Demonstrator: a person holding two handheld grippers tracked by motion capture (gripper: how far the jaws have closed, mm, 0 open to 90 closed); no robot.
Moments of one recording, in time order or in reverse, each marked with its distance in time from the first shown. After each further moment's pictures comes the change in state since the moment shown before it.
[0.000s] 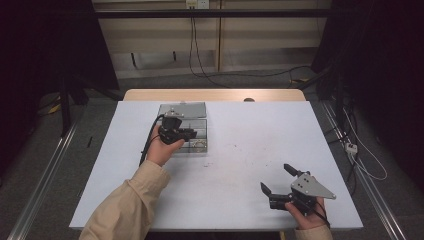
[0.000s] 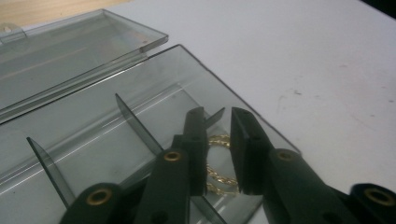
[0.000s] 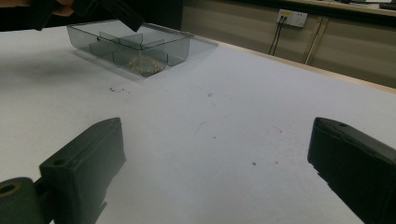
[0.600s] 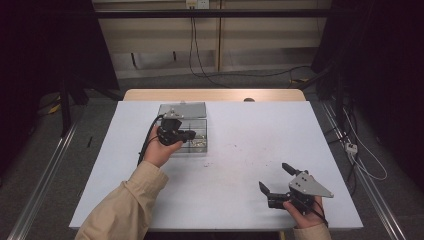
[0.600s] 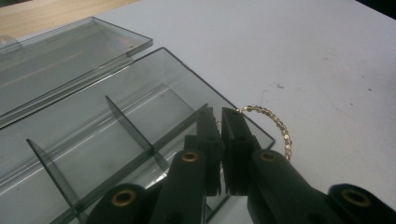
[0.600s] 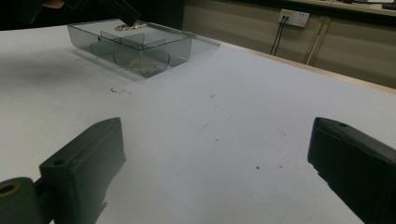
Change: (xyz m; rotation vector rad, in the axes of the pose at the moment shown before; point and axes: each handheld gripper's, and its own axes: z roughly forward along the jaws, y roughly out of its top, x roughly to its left) left arm -0.006 0.002 -0.007 0.017 0.003 0.041; right arm 0.001 0.001 0.005 0.004 0.003 -0.005
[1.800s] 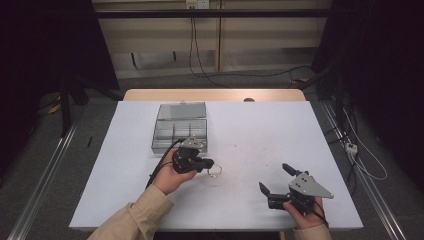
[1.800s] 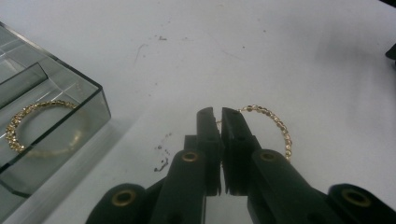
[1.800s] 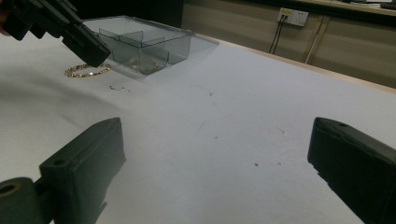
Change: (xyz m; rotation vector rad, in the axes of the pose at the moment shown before) left arm -0.075 -0.035 0.005 0.063 -0.205 0.132; right arm 0.001 -0.001 -0.001 0.005 -0.003 -0.004
